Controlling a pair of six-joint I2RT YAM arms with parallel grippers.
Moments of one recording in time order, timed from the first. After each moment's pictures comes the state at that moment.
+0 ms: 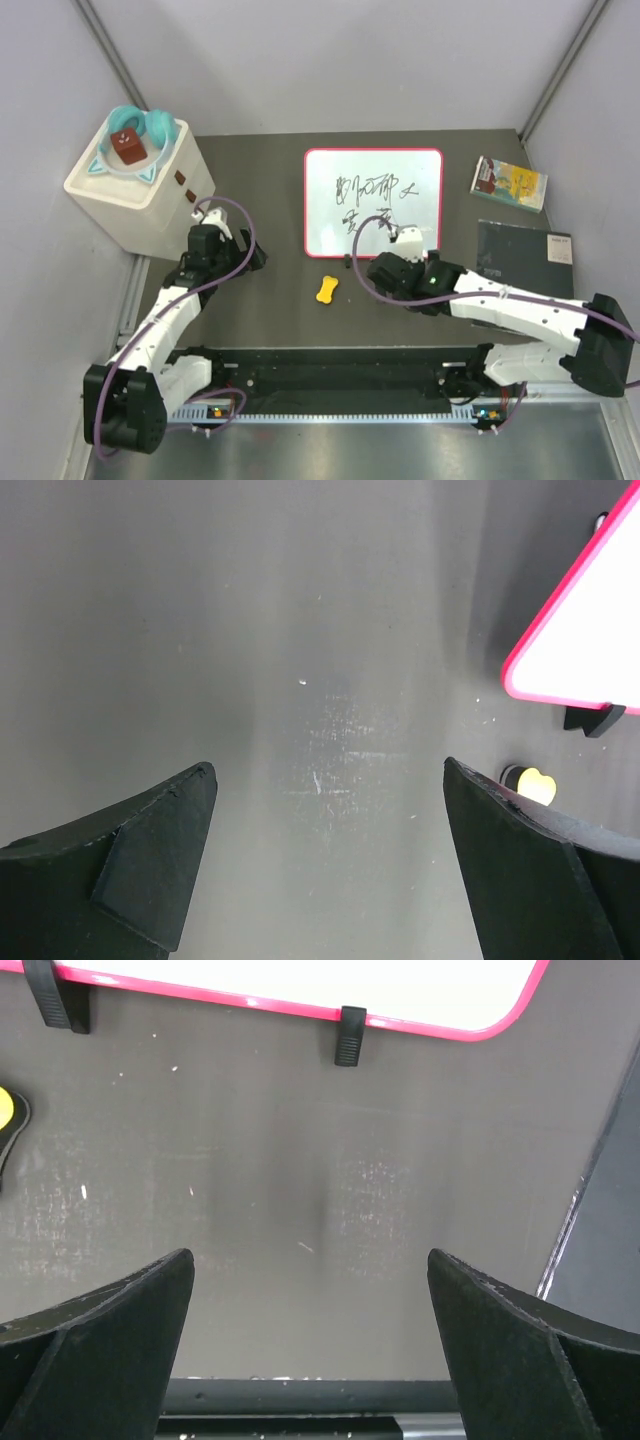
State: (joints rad) left arm -0.13 1.00 0.56 -0.26 0.12 -0.45; right arm 1.04 1.18 0.86 -0.80 0.65 0.76
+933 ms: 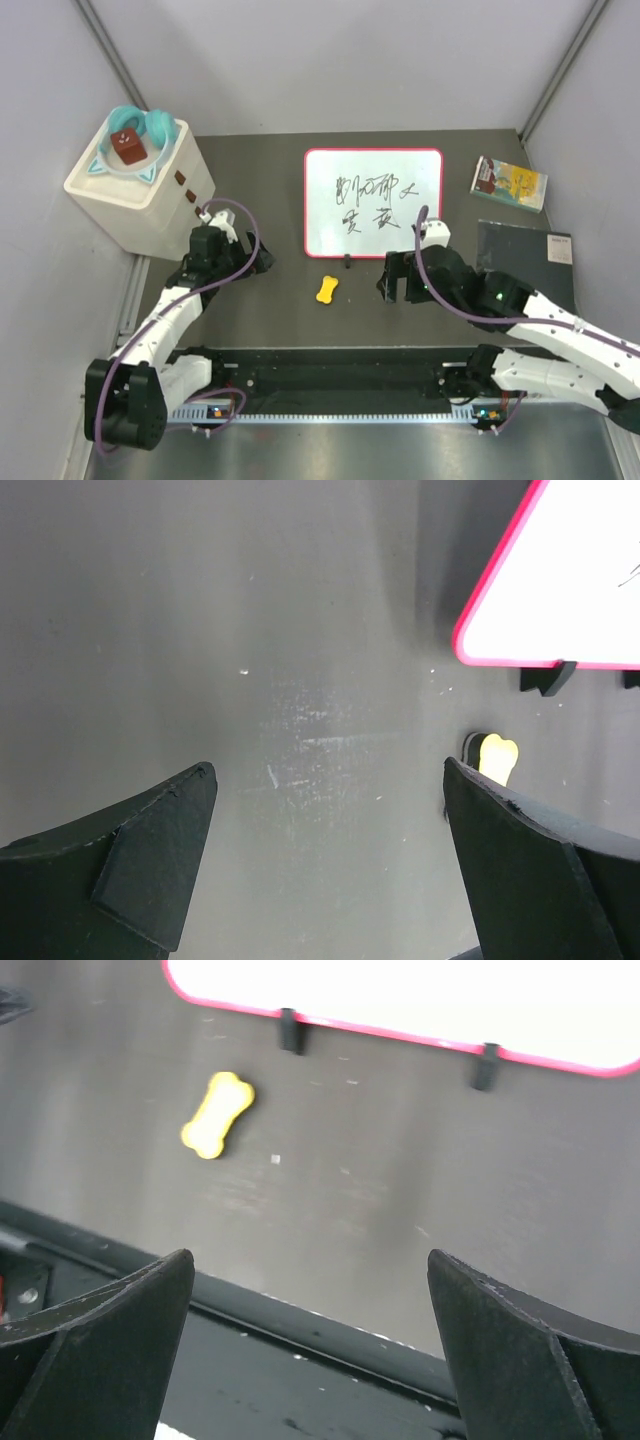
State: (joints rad) left arm -0.13 1.01 0.53 -0.20 0.26 -0.44; right arm 1.00 0.86 0.87 -0.76 0.39 0.70
